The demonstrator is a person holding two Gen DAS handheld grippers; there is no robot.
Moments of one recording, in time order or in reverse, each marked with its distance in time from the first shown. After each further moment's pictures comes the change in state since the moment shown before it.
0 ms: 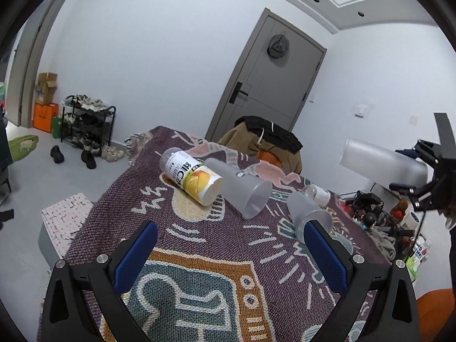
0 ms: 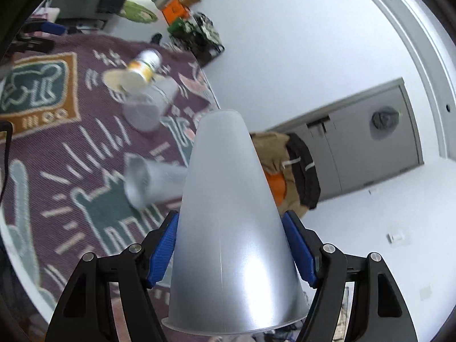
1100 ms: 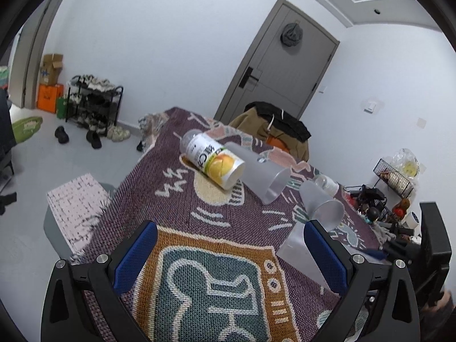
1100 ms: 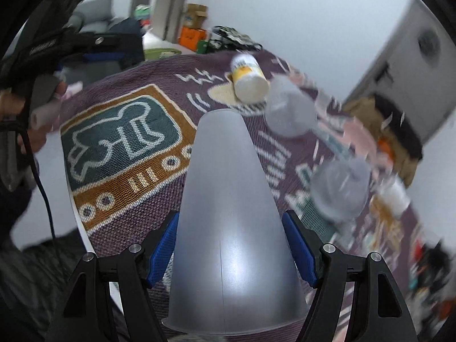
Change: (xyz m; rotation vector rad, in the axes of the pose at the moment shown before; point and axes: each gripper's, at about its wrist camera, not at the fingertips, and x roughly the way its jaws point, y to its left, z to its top) left arm 0.005 0.035 -0.001 -0.060 0.110 0.015; right arm 0.033 0.168 0.018 0.437 -0.017 0.467
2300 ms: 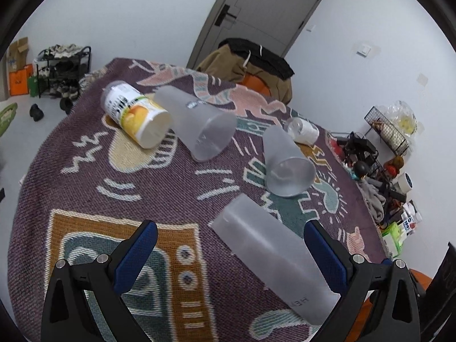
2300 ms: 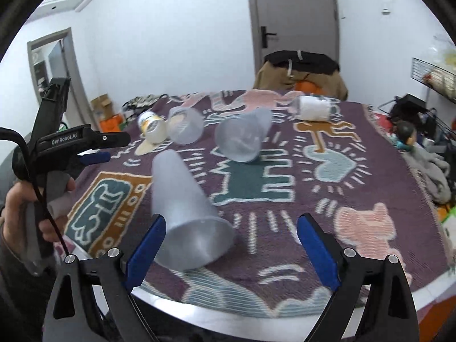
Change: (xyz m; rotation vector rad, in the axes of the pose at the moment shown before) left arm 0.076 -0.102 0.009 0.063 0.343 -0.042; right arm -0.086 -0.052 -0.100 0.680 -0.219 -0.136
